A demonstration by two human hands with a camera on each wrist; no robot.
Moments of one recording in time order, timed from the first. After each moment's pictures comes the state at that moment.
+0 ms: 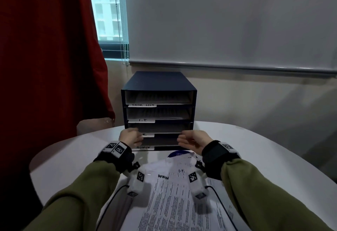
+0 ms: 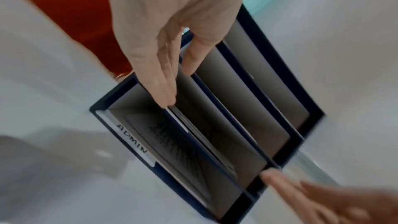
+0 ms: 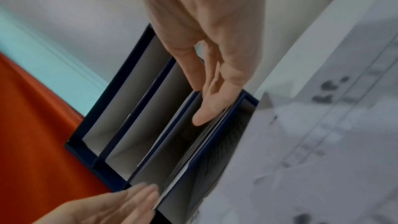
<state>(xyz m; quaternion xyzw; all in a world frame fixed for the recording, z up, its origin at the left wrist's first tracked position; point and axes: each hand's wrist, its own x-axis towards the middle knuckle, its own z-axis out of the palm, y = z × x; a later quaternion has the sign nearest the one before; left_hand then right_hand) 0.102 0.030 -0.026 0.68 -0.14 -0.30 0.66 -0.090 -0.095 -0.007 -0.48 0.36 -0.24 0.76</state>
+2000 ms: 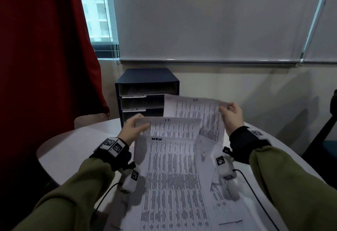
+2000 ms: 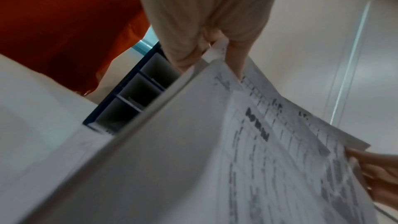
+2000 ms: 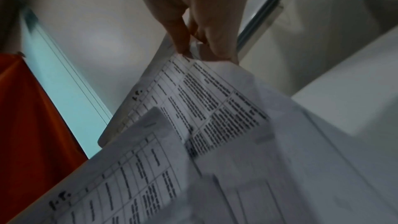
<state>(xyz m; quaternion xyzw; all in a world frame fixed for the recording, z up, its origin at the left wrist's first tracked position) 0.014 0.100 -0.002 0.63 -0.49 -0.20 0.57 -0.240 -0.107 0.014 -0.56 0.32 -0.56 0.51</state>
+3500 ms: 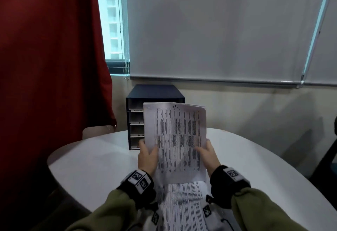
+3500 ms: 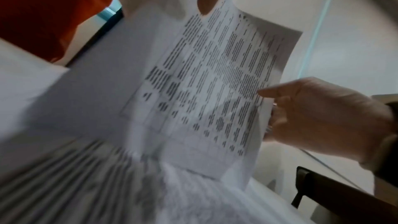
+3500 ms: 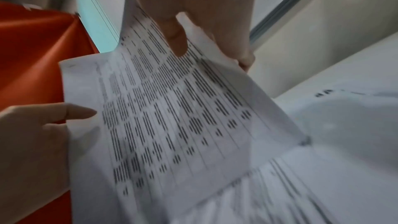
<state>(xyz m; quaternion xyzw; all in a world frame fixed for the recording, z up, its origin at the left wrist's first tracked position) -0.061 0.112 -0.026 0.70 -0.28 -0.13 0.64 -0.212 0.004 -0.012 -0.63 0.31 -0.39 0.60</state>
